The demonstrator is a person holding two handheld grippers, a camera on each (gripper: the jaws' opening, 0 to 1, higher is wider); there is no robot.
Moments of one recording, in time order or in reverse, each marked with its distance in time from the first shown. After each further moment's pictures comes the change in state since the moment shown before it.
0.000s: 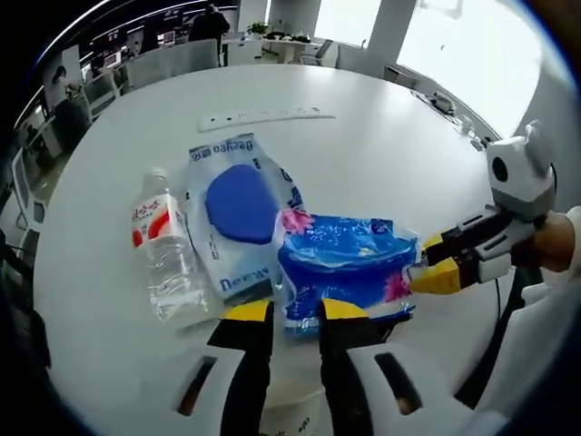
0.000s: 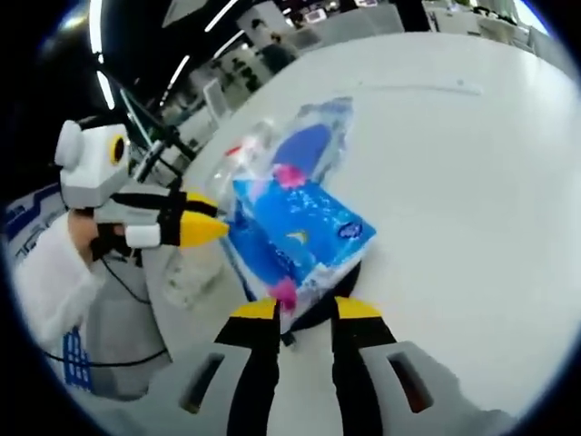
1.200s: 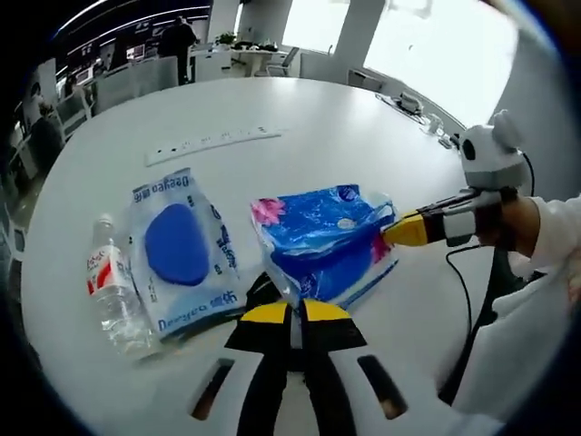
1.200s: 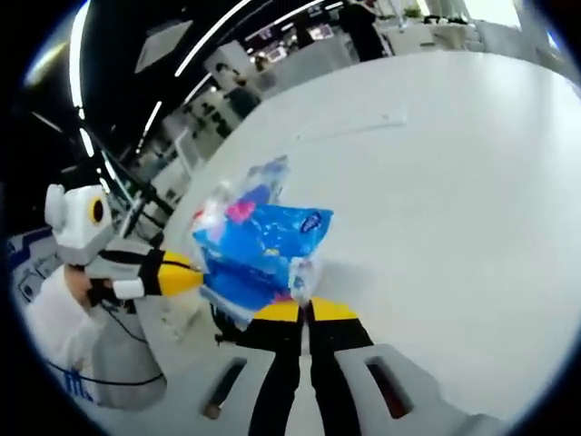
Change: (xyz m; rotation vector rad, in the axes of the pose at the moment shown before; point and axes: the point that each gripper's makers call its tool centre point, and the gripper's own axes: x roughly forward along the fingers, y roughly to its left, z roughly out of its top) left arm 0.004 -0.079 0.039 0.081 -0.044 -0.141; right arm -0.078 -0.068 0.031 0.142 -0.209 -0.103
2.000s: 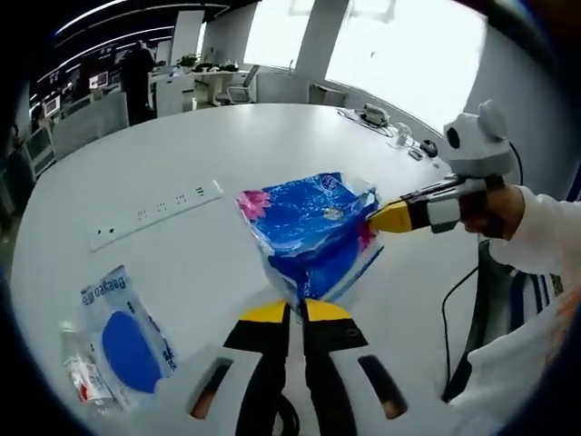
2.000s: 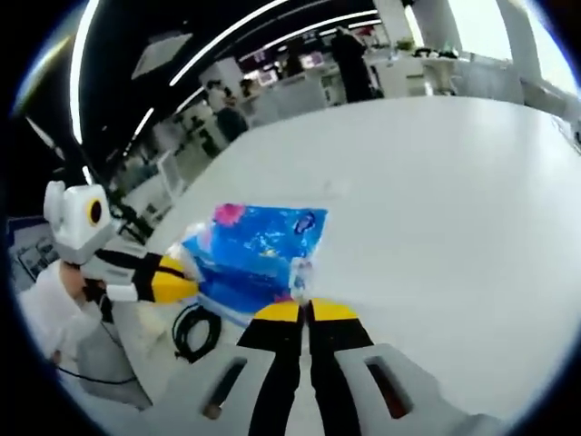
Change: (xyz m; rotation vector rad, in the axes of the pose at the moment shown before) left arm 0.052 -0.064 0.107 0.102 -0.074 -0.120; right arm -0.058 -0.088 0.091 -0.086 -0.094 -0.108
